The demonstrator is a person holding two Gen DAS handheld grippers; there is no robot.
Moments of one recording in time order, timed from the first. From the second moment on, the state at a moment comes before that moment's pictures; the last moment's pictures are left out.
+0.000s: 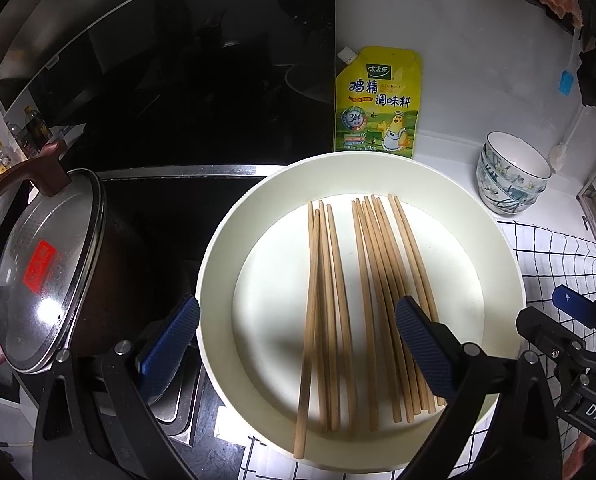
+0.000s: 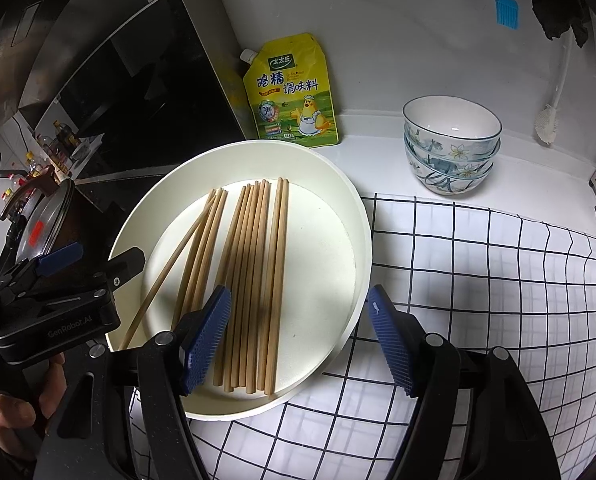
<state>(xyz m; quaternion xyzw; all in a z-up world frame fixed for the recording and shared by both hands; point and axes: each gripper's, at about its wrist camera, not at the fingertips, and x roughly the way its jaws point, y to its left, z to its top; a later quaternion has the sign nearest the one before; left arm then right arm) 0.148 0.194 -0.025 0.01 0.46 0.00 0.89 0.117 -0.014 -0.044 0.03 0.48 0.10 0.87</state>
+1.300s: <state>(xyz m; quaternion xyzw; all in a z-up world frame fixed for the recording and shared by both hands) 0.147 0.194 -0.023 0.01 0.46 0.01 0.89 0.116 -0.012 -0.045 0.03 0.48 0.10 0.87</state>
